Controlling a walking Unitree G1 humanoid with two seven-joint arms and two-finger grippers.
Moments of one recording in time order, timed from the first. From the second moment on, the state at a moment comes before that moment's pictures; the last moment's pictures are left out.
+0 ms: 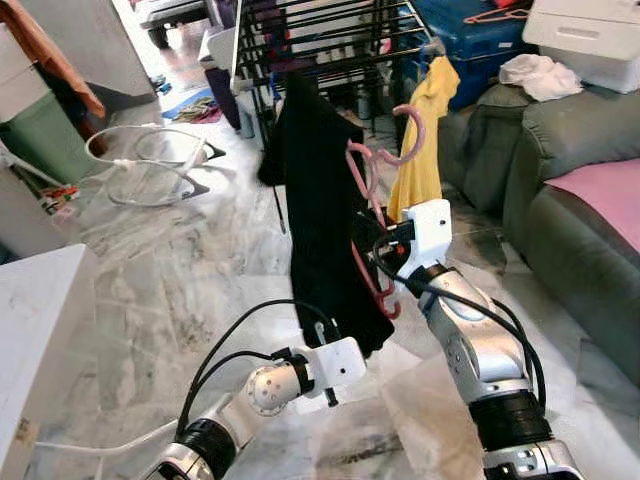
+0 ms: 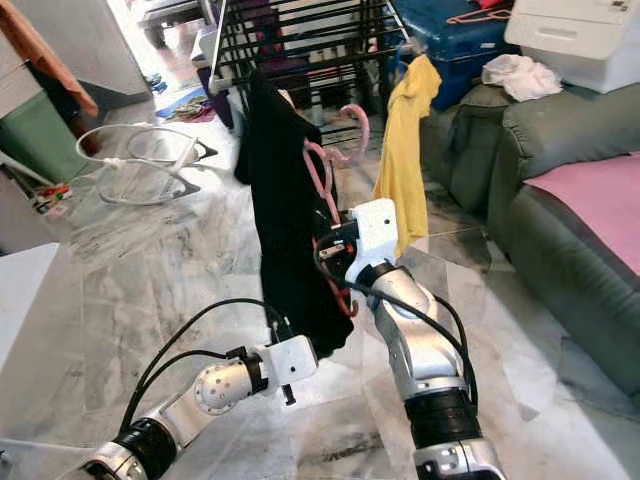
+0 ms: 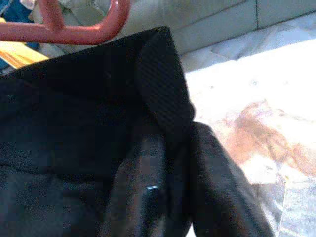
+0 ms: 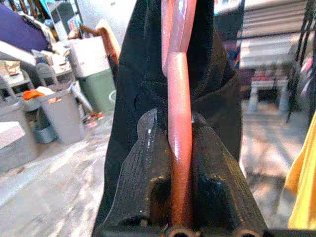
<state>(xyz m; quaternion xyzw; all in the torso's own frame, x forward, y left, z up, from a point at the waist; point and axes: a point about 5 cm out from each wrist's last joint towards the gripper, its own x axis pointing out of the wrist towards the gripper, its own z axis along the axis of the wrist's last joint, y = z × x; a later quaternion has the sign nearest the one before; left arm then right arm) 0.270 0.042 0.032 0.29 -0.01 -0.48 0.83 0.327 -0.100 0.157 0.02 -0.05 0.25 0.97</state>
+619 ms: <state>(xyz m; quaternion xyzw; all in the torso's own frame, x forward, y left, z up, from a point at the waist) 0.258 0.081 0.008 0.21 0.05 -0.41 0.88 0.312 -0.114 0.130 -0.05 -0.06 0.22 0.97</state>
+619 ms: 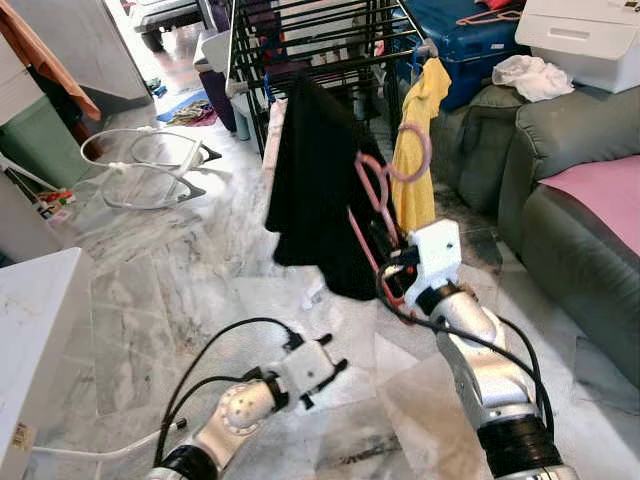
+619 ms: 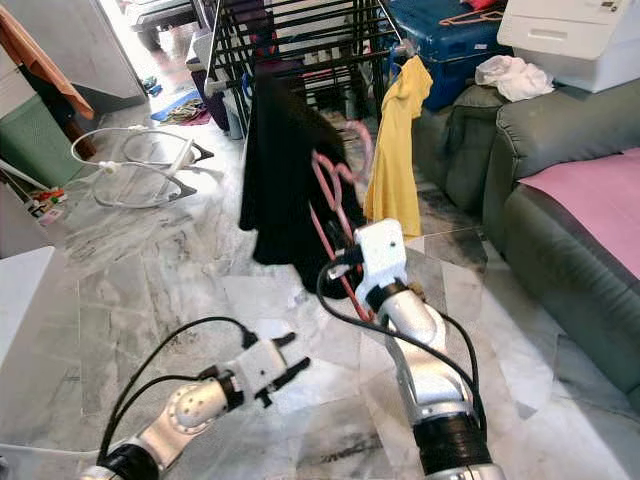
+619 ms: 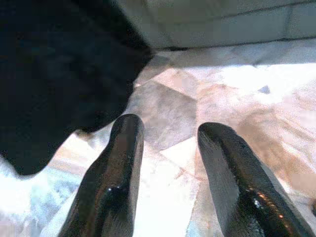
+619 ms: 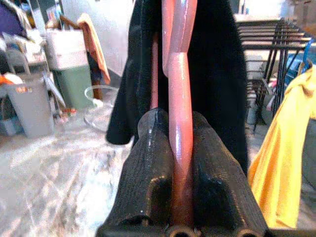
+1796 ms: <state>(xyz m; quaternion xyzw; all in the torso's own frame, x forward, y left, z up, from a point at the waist) 0.299 0.170 0.130 0.41 -0.13 -0.46 0.77 0.241 -0.171 0.074 -0.16 0.07 0.47 0.87</state>
